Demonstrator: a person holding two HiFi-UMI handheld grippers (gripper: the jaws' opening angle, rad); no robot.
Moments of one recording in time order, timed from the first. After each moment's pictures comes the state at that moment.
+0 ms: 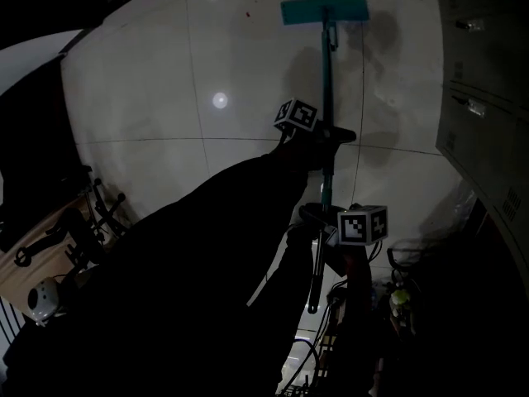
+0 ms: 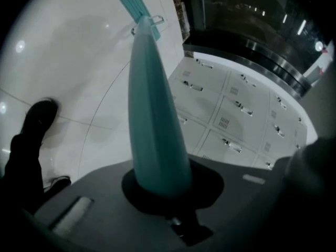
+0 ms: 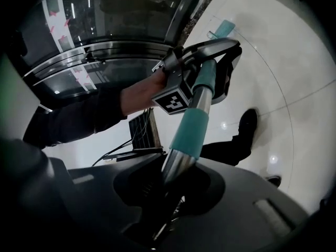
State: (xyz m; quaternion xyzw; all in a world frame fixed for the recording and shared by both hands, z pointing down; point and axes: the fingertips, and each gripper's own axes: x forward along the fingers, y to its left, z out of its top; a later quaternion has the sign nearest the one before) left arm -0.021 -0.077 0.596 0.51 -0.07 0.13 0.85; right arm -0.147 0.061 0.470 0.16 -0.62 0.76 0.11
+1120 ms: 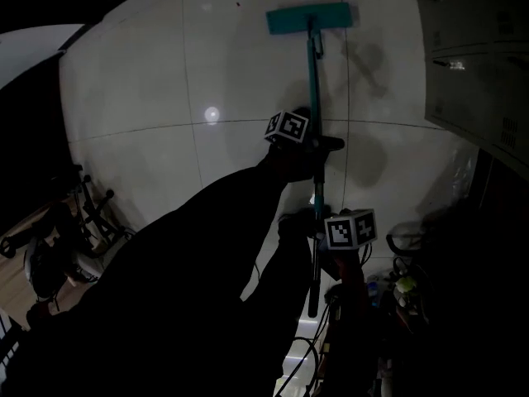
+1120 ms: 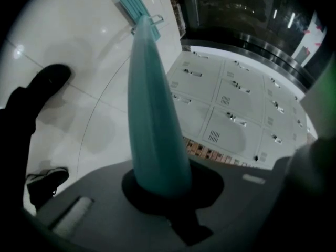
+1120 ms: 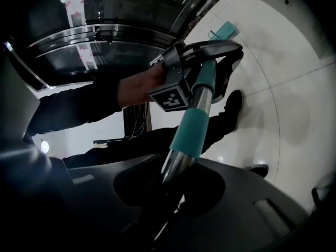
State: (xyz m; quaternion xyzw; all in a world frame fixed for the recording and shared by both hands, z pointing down) left arm -0.017 0.091 0.577 0.55 -0.08 0.11 0.83; right arm -0.138 0.247 0.466 0.16 -0.64 0.73 0.18
